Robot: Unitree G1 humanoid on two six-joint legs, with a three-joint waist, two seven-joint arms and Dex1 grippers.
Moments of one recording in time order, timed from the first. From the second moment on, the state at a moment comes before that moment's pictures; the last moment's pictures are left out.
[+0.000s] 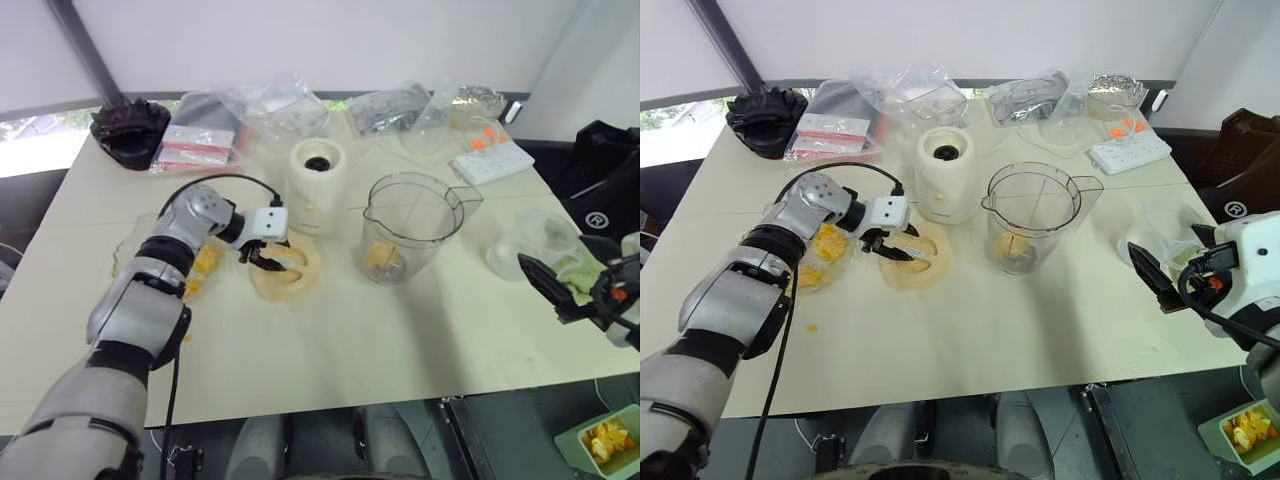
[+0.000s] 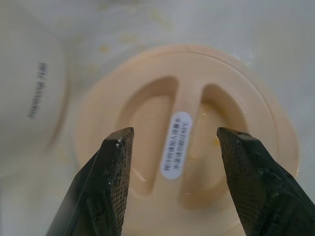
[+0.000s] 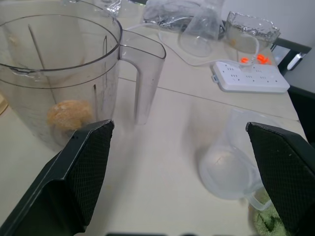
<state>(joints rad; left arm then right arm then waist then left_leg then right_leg) -1.11 0.44 -0.42 1.19 0.21 -0.39 -1.34 0.25 -0.78 -0.84 -0.84 0.87 0.95 0.27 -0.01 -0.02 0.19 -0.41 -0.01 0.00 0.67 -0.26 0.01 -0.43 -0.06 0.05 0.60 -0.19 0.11</state>
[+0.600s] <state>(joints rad) -1.17 0.33 -0.45 1.32 0.40 -0.38 -1.15 0.18 -0.81 -0.79 -0.85 0.89 0.96 0.22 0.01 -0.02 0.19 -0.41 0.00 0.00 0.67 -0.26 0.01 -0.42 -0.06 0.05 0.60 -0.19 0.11</state>
